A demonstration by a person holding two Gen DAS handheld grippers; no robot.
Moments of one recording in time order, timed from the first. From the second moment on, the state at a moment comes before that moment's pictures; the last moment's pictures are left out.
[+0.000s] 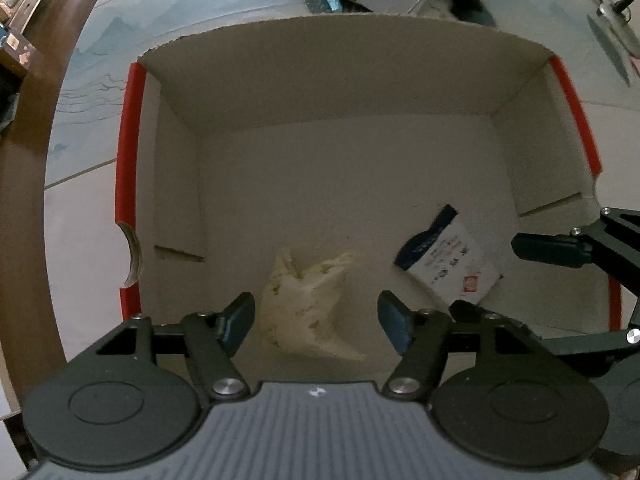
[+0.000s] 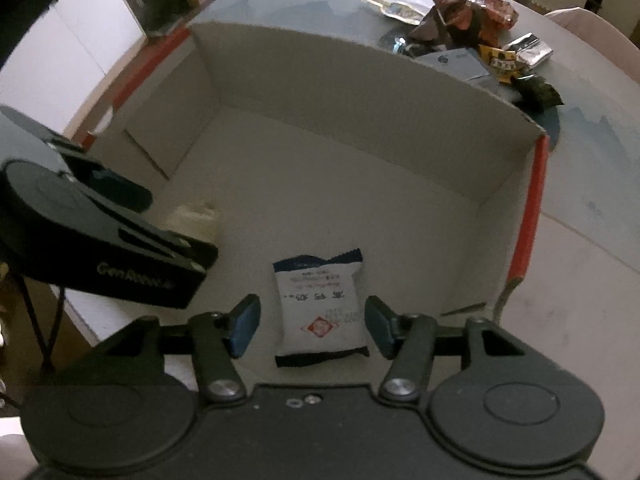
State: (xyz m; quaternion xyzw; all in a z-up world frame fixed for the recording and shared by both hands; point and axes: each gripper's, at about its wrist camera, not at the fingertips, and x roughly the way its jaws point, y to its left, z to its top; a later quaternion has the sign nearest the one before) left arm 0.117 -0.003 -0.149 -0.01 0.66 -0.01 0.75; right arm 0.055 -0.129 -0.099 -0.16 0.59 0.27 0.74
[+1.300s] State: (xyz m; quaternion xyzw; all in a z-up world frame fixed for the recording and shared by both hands) left arm 0.157 -0.002 0.009 -0.03 0.49 -0.04 0.87; right arm 0.109 -0.194 0.051 -0.07 0.47 0.23 0.85
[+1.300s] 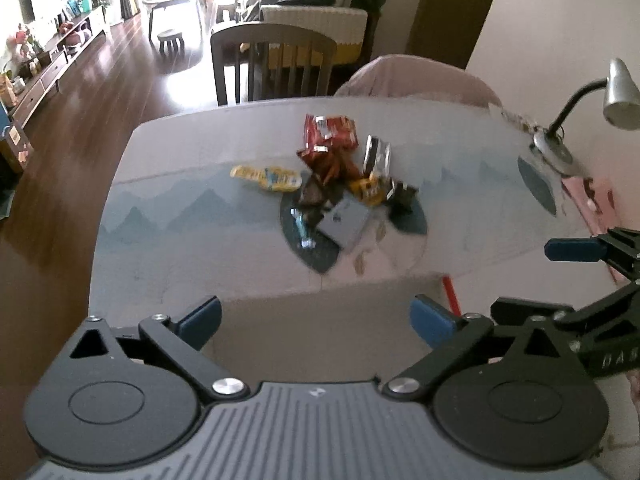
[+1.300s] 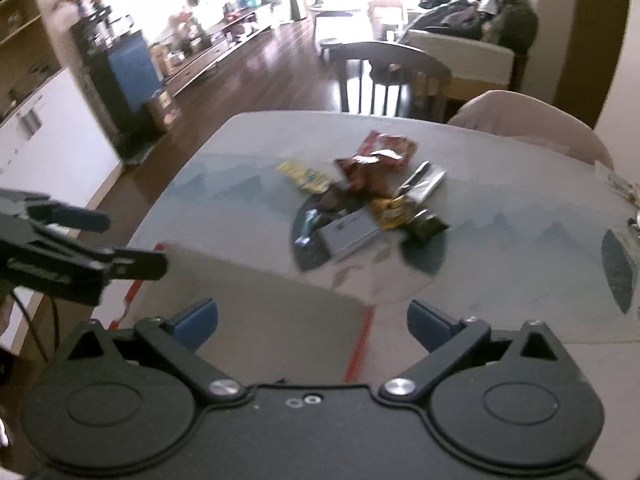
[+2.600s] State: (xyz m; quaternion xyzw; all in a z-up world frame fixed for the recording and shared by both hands) left arm 0.401 -0.009 -0.162 -0.02 0.68 0.09 0.73; right arm 0.386 -0.229 -0.113 0.02 0.62 0.09 0.78
